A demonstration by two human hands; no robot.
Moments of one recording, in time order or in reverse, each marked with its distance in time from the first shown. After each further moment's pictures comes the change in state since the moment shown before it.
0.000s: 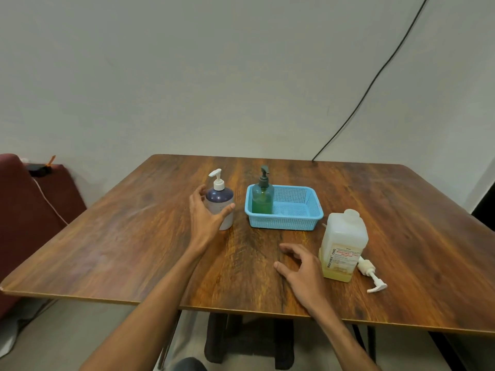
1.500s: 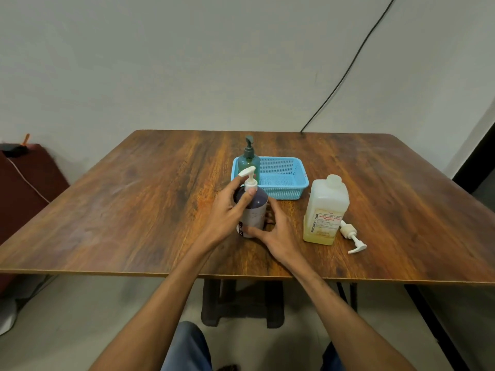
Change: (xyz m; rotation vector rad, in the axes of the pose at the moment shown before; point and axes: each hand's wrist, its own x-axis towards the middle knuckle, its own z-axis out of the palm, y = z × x) left_hand -0.079 0.073 0.013 -0.196 -0.474 0.172; right_hand 0.011 -0.014 0.014 0.229 -0.095 -0.103
